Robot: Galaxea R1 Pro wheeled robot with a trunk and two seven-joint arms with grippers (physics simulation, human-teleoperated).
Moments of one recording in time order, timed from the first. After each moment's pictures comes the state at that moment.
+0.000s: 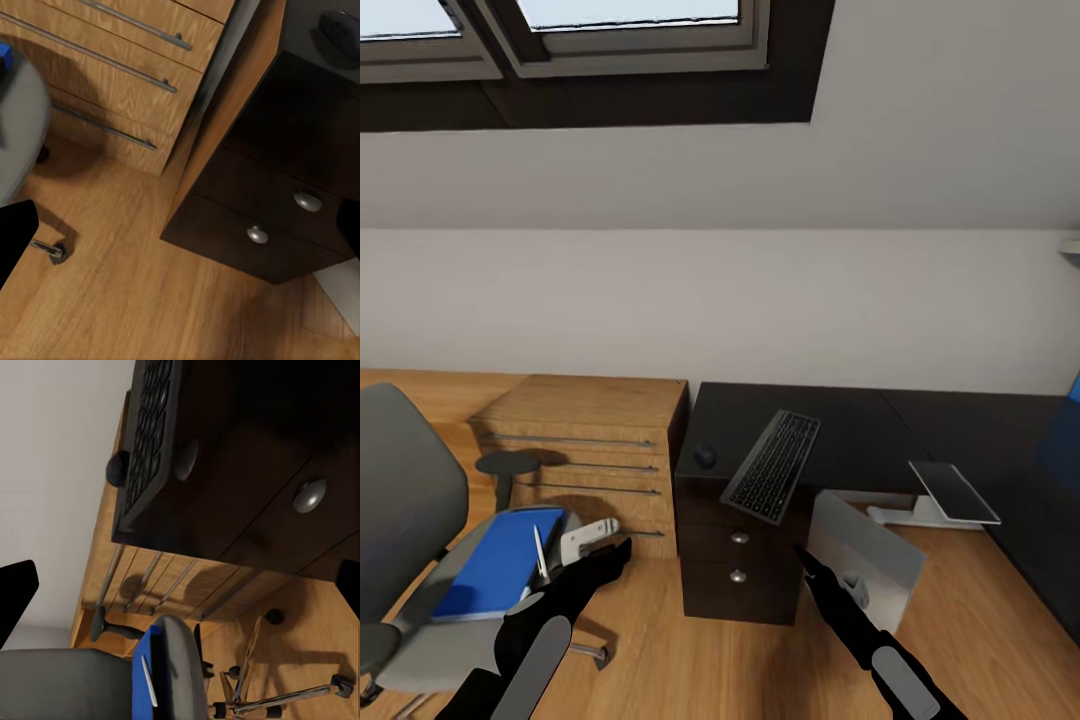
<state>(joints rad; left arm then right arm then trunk) -0.18 0.10 -0.24 -1.58 0.67 0.52 0.55 -0.39 -0.07 0.16 -0.58 -1.22 0.13 0.55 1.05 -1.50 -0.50</state>
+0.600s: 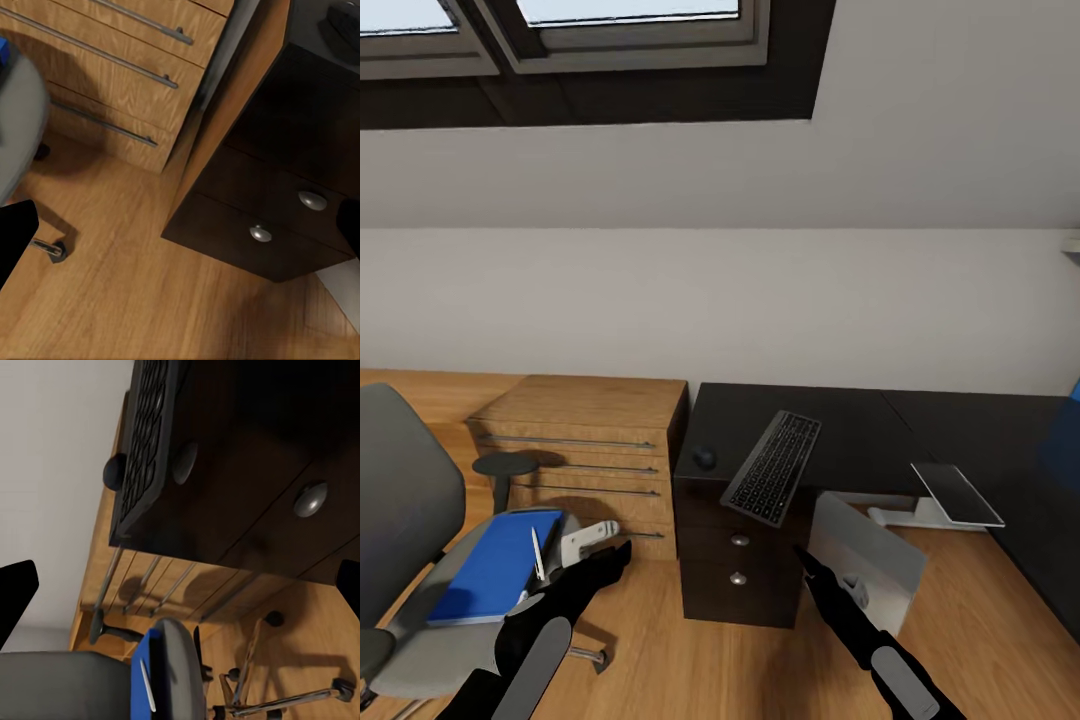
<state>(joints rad) -0.18 0.10 -0.25 -1.57 0.67 0.52 0.55 -0.39 -0.07 0.16 -0.58 -1.22 0.13 0.55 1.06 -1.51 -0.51</state>
